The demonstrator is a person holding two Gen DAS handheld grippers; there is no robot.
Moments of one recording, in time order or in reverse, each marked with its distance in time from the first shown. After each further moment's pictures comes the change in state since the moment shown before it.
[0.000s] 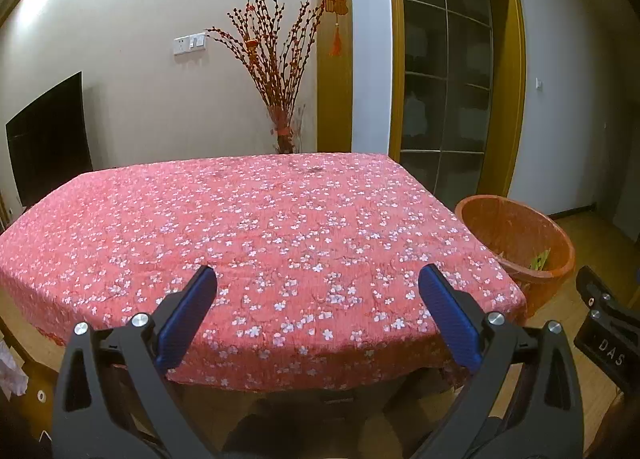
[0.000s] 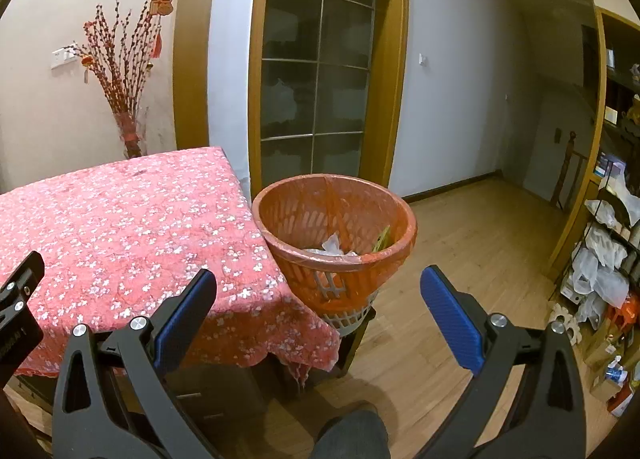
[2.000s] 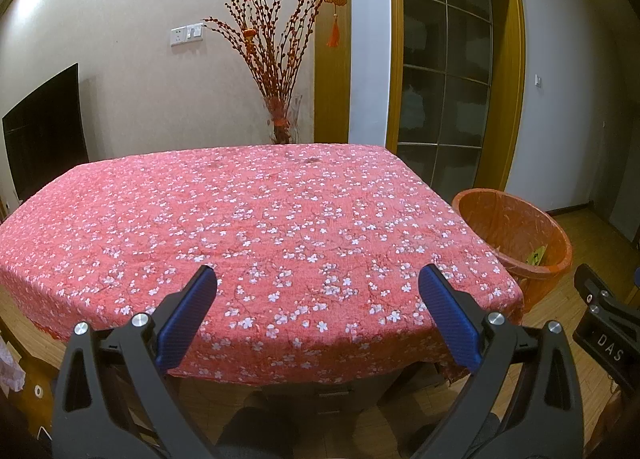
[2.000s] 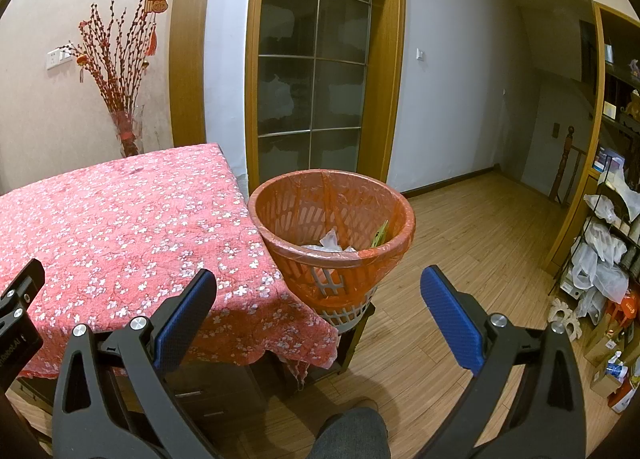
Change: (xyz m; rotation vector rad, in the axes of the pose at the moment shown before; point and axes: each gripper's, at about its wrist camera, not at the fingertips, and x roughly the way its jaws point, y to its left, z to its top) left arm 0.002 -0.005 -0.004 -0.011 0.026 -0.009; right arm 0.004 -0.008 -0.003 0.006 0.014 0.001
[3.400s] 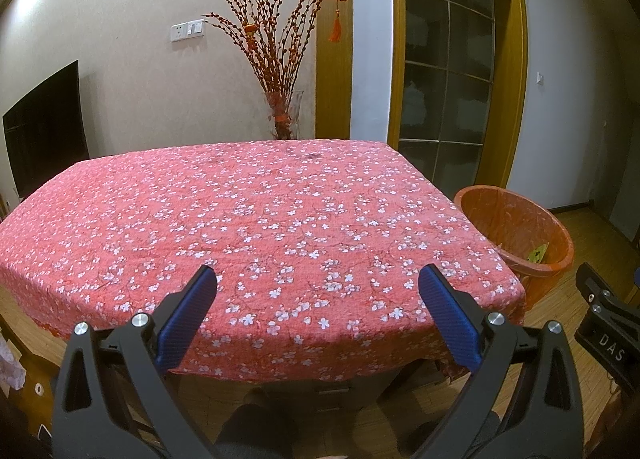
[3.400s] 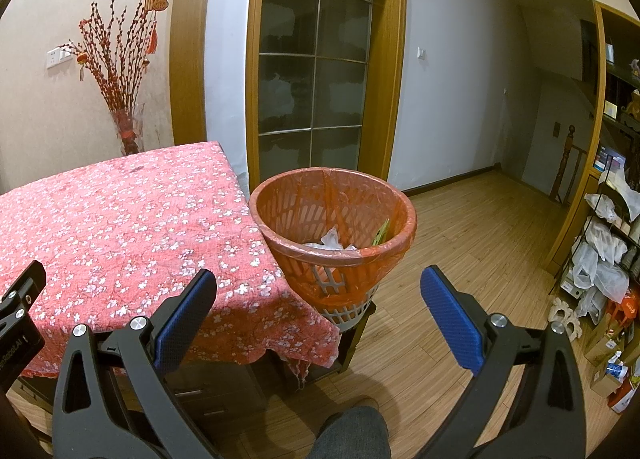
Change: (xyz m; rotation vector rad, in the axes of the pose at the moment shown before) left arm 0.001 0.001 -0.005 -0.003 0.011 0.003; right arm 0.000 0.001 0.001 0.000 0.002 0.000
